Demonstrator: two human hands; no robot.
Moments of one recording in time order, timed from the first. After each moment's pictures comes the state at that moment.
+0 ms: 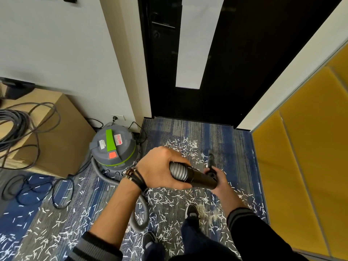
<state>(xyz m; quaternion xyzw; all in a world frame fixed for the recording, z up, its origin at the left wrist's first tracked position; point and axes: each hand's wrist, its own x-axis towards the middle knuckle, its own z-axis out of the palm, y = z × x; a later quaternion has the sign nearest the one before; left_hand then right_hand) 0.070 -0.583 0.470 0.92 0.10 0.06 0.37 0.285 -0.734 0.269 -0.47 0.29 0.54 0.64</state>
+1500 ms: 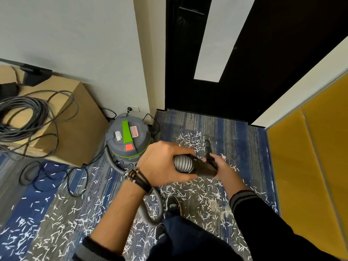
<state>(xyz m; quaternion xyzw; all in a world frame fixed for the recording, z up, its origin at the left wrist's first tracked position) -0.008 -0.524 0.463 0.92 0.20 0.10 0.31 0.229 -0.627 0.275 -0.61 0.23 0.55 0.53</state>
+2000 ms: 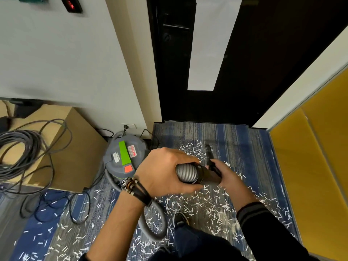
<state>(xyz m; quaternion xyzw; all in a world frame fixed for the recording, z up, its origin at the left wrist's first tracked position) 0.051 -0.466 0.490 0.95 0.12 0.09 0.29 0.275 -0.582 0.272 -0.54 0.24 0.57 0.57</state>
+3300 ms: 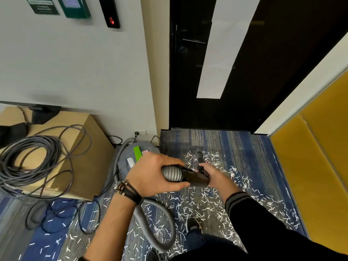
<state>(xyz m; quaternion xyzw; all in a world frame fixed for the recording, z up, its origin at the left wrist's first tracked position) -0.097 -0.396 0.491 0.92 0.12 0.11 0.35 0.129 -0.505 0.322 -0.66 0.16 0.59 0.44</state>
